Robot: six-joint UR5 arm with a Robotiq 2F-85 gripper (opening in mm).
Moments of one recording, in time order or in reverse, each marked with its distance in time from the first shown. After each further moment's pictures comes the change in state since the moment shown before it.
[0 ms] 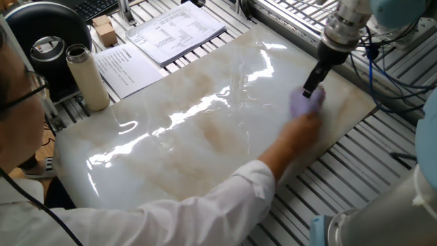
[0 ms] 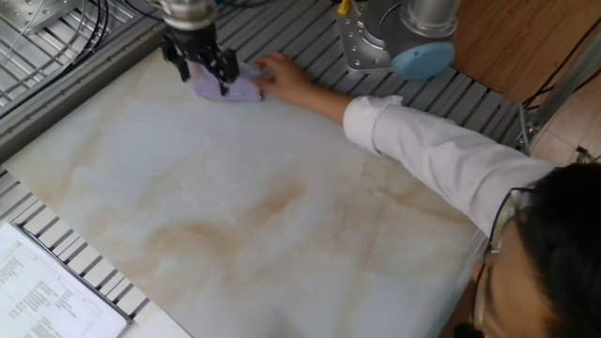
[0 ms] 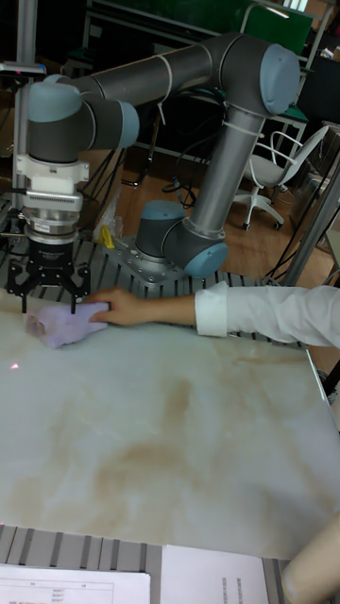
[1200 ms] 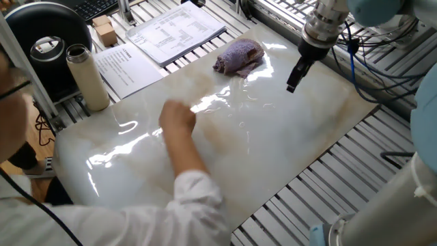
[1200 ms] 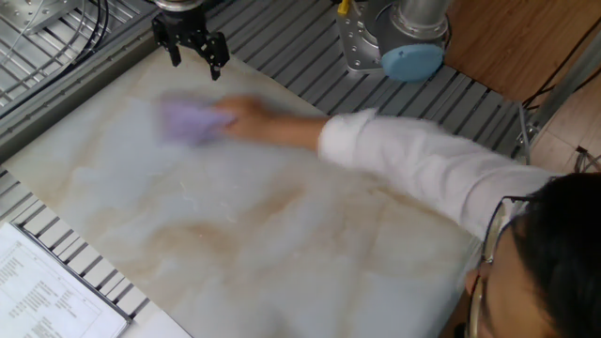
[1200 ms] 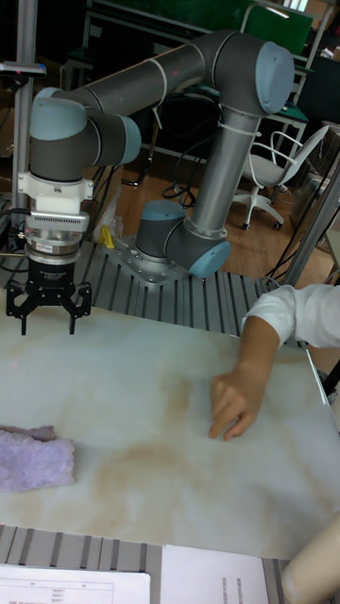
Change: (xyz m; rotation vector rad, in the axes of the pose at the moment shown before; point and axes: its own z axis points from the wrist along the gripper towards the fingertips) arm -0.053 0.005 0.011 0.028 -0.007 -0.055
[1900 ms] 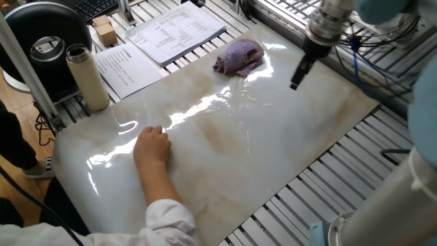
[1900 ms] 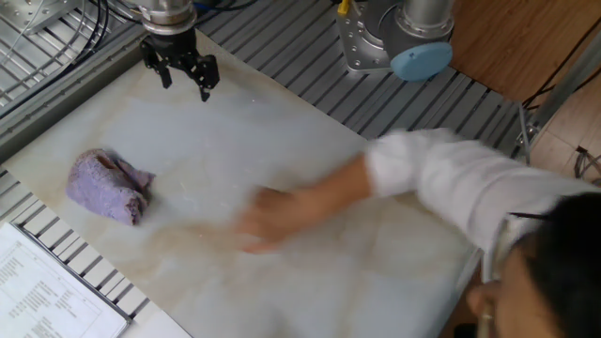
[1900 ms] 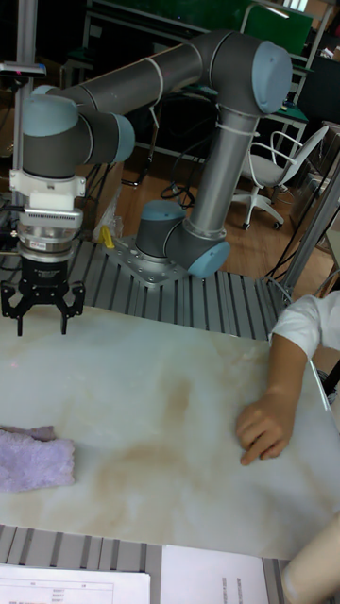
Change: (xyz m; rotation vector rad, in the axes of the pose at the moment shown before) arm -0.017 -0.016 0.001 -0.006 -0.004 -0.052
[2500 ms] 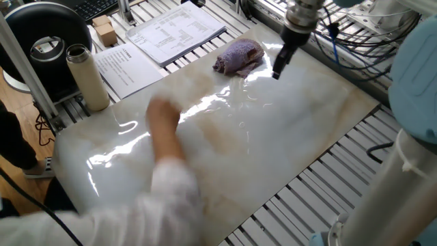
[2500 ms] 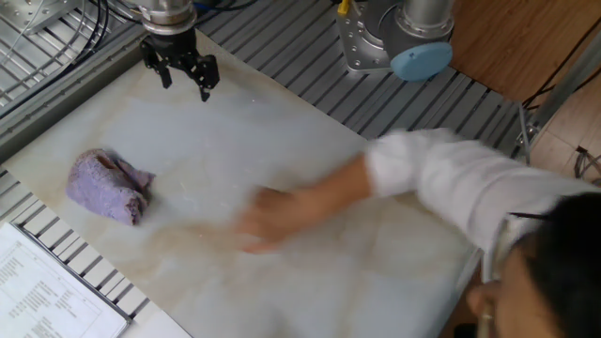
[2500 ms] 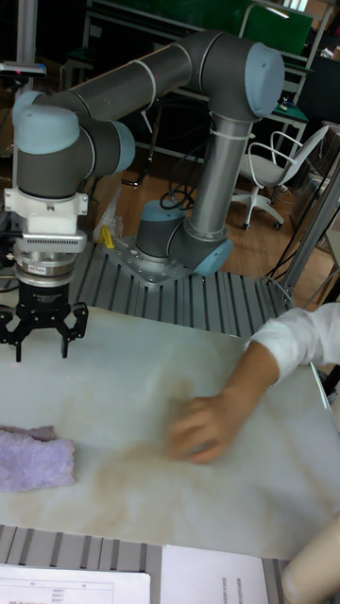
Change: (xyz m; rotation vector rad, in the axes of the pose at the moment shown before) arm -0.054 0.002 0.001 -0.012 0.019 -0.020
